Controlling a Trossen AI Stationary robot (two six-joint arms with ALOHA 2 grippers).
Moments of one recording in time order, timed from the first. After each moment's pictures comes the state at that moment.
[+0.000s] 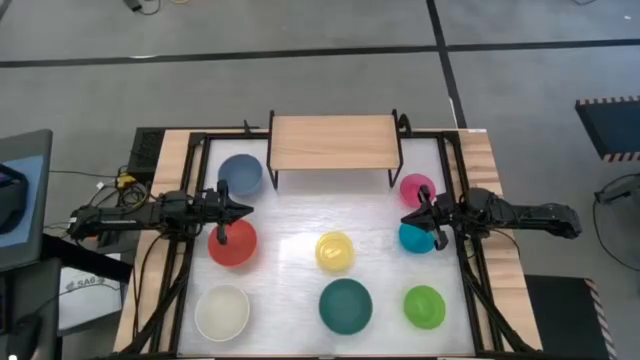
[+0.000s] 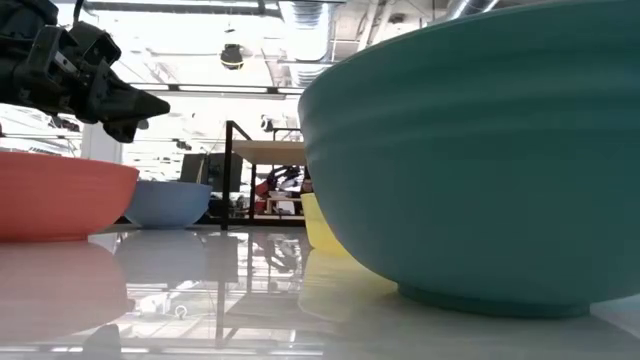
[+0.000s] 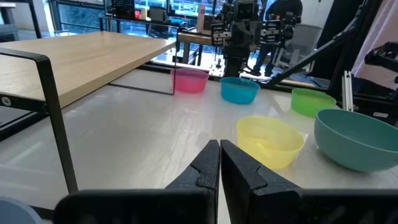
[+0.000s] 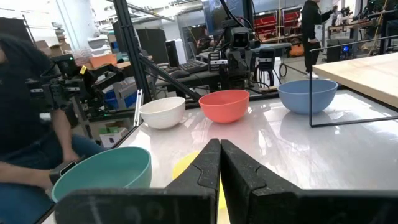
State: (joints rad) left arm 0.05 0.07 0.01 0.04 -0.09 -0.13; right arm -0.05 0.02 0.01 0.04 -0.18 0.18
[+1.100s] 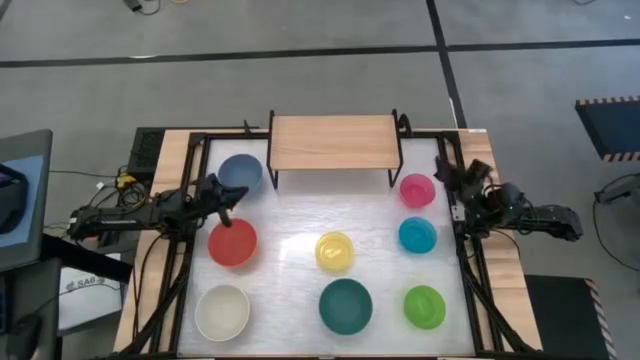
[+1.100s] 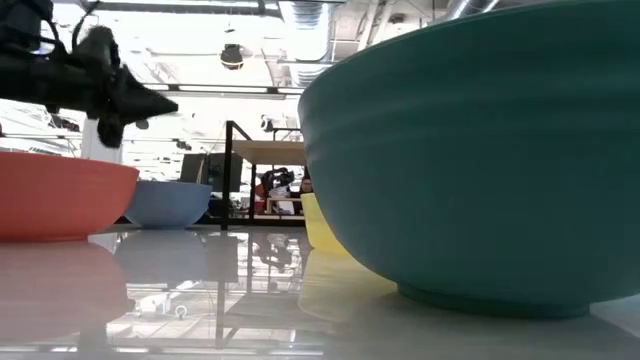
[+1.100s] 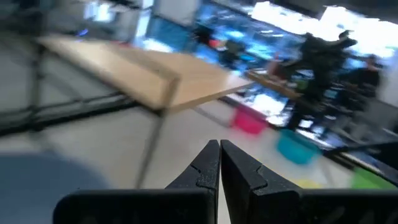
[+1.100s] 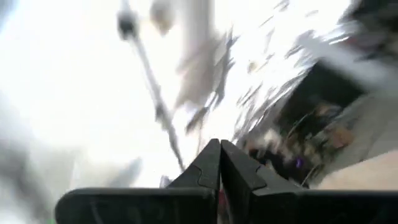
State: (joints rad) left arm 0.06 0.07 0.01 0.10 -0.44 -0.37; right arm -0.08 0.03 0.01 0.71 0.55 0.74
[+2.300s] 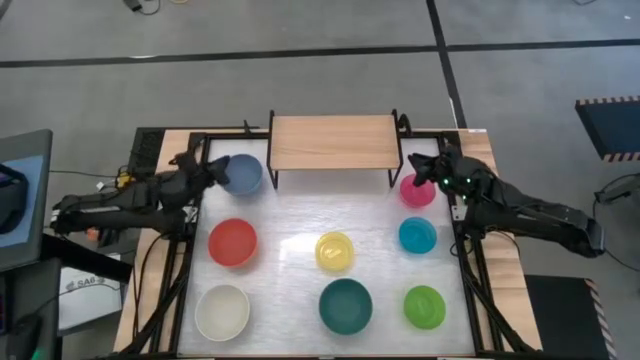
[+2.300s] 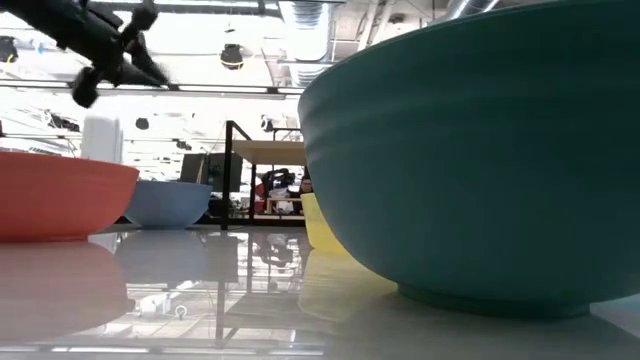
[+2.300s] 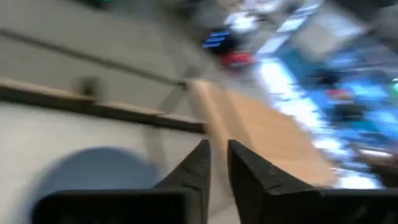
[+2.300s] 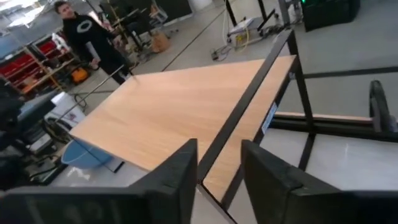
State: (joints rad) left arm 0.13 0.47 0.53 -0.40 -0.86 -0.93; right arm -0.45 0.47 0.36 -0.13 0.34 0.57
